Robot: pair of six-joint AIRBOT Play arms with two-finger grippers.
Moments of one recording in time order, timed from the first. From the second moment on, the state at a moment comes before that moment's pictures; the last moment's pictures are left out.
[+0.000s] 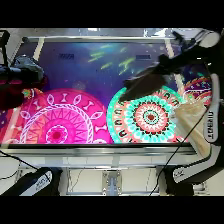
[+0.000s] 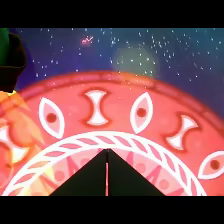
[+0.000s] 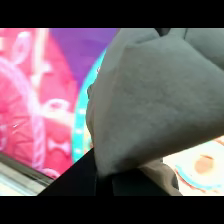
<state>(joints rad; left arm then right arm) 0.13 -1.08 1.38 1.40 -1.16 -1.32 -0.15 -1.65 2.01 -1.03 1.66 1.55</state>
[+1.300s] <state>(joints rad) 0.13 -1.08 1.38 1.40 -1.17 -1.32 -1.01 -1.02 1.33 -0.95 1.66 1.42</state>
